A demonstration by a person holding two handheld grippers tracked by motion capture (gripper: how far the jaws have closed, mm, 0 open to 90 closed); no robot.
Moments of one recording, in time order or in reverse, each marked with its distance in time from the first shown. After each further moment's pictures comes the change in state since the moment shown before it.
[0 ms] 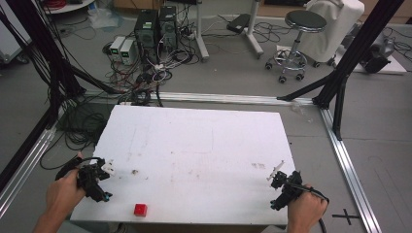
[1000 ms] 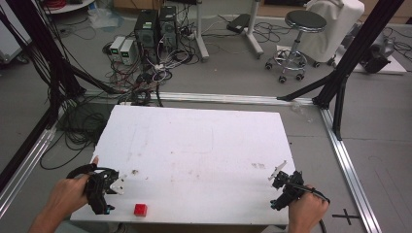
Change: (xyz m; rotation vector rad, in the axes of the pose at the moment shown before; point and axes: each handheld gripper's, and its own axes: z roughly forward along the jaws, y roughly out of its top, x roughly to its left) left arm -0.047 0.035 -0.019 0.071 -0.049 0.373; right arm 0.000 -0.003 -0.004 -0.037 0.008 0.002
